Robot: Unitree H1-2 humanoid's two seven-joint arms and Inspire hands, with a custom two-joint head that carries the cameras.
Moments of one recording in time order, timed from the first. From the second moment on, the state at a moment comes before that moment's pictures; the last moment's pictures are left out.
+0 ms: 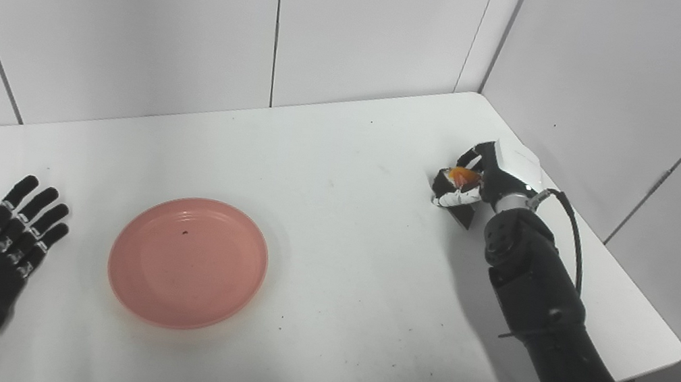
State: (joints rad) left arm -0.33 0.11 0.10 0.20 -0.41 0.33 -0.32; right arm -0.40 -0.58 -0.06 0.30 -0.68 0.45 0.02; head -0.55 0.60
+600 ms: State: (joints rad) left arm -0.33 0.12 0.09 0.20 -0.41 0.33 -0.33; right arm -0.40 -0.59 -0.07 0.24 -0.69 0.47 0.13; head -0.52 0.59
